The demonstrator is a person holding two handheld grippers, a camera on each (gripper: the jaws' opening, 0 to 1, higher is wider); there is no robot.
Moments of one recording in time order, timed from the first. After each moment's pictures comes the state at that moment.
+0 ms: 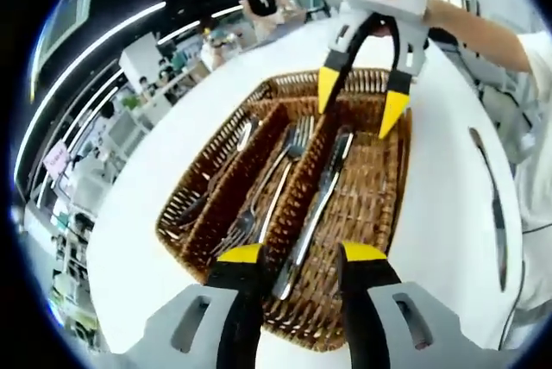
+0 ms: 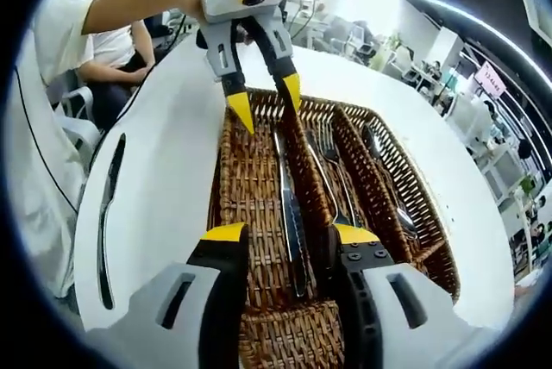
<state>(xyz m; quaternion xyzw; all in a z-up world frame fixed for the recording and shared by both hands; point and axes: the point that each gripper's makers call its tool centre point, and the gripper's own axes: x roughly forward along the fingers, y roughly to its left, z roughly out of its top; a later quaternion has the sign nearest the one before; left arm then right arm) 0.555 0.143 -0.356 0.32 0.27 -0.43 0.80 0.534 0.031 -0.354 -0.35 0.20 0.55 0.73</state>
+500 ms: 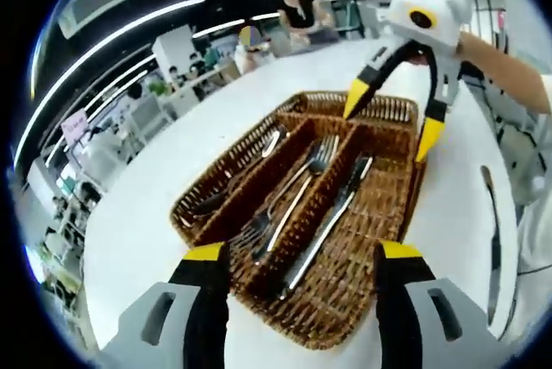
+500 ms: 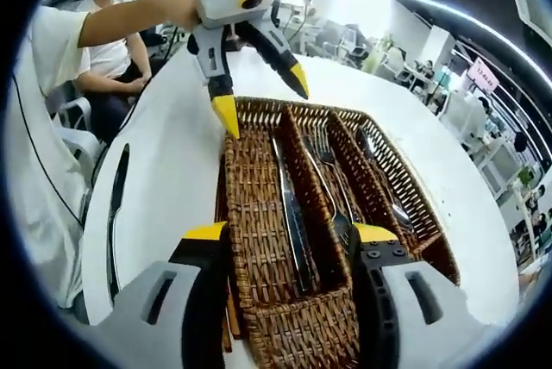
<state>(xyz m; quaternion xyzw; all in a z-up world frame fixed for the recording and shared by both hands) 0.558 0.152 -0.341 0.24 0.25 -0.38 0.85 0.527 0.025 -0.348 -0.34 0.20 0.54 0.74</state>
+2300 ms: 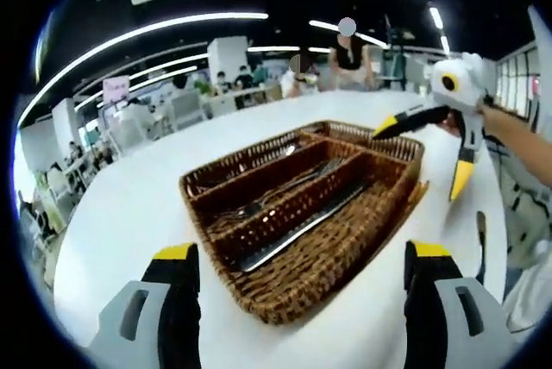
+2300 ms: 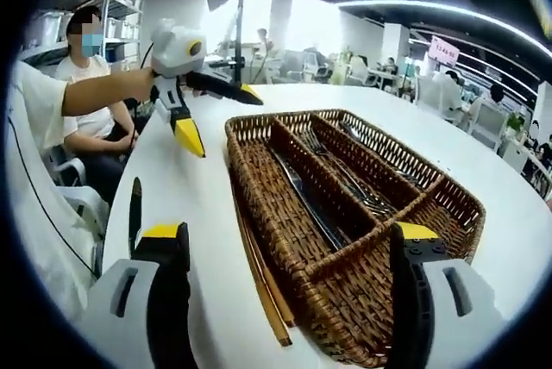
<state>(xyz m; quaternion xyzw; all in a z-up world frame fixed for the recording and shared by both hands) 0.518 0.156 -0.351 0.12 0.20 -0.32 0.92 0.489 -0.004 -0.356 -0.19 0.18 0.51 0.82</state>
